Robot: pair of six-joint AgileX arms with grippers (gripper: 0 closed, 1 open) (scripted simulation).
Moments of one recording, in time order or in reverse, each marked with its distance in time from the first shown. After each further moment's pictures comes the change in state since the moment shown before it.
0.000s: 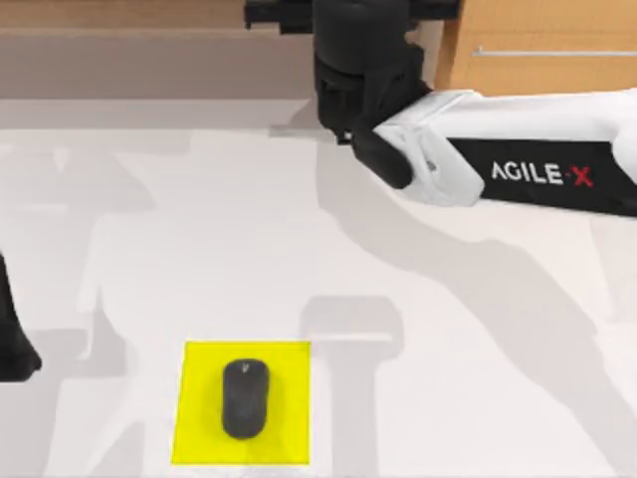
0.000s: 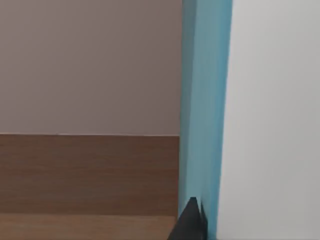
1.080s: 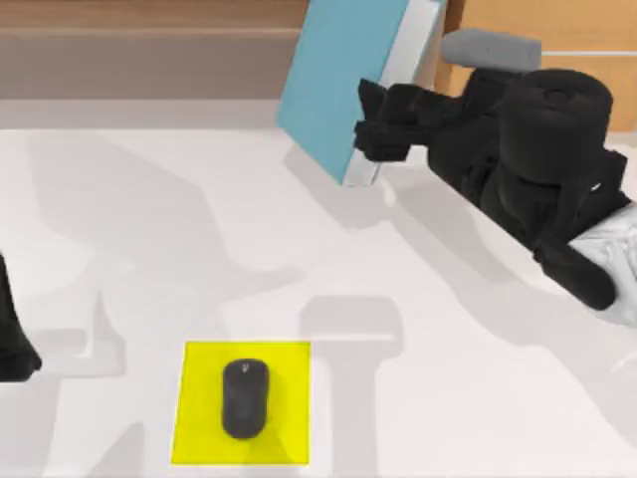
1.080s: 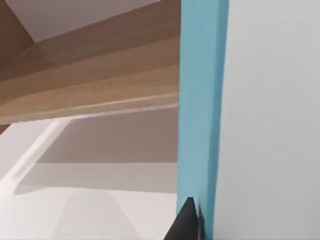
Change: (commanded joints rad) left arm 0.000 0.000 0.000 0.000 0.000 0.000; right arm -0.102 -0.468 -0.699 0.052 -0.653 0.491
